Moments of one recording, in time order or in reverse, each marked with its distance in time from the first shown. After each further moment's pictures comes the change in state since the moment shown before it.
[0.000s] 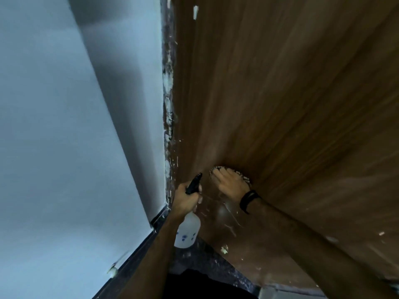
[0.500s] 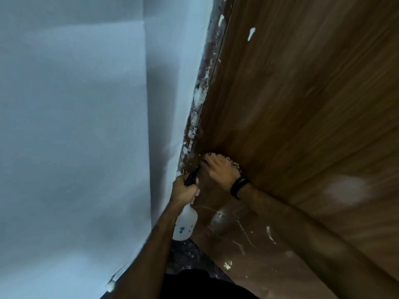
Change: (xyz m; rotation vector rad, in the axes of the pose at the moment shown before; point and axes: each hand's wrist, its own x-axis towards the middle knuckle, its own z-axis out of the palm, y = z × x) left_hand 0.061 0.030 -0.082 -0.033 0.064 0.005; right_hand 0.139 0.005 -0.040 -0.046 -0.090 -0.064
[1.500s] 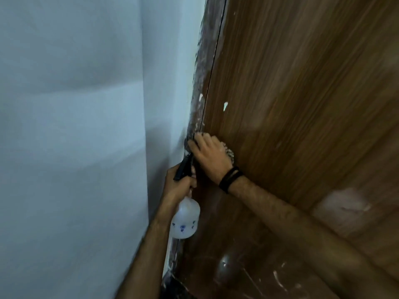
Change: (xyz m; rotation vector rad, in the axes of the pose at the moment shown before) left_hand -0.012 0.155 -0.045 -0.207 -0.049 0.355; right_hand 0.073 0.100 -0.130 0.055 0.489 0.391
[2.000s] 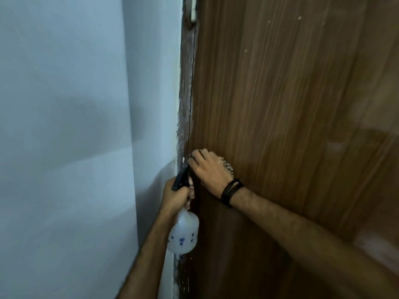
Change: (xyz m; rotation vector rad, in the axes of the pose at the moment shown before) left_hand -0.016 0.121 0.040 0.019 -0.011 0.173; right_hand 0.040 0.086 -0.116 -0.044 -0.031 -0.007
